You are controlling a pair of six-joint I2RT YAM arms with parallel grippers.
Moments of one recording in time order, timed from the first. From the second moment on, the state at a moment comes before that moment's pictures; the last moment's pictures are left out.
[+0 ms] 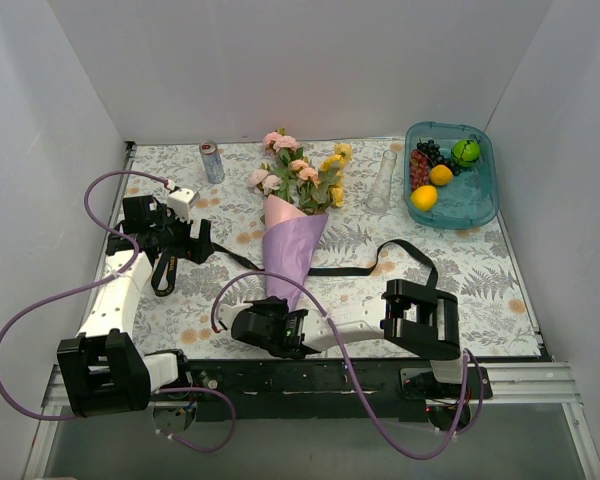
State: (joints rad) left arm 0.11 1.19 0.87 -0.52 0.49 0.35; right arm 1.46 1.93 1.17 -0.13 0.74 -0.40
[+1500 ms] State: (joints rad) left arm 0.11 1.19 0.87 -0.52 0.52 0.34; right arm 1.65 1.67 1.32 -1.32 1.37 1.13
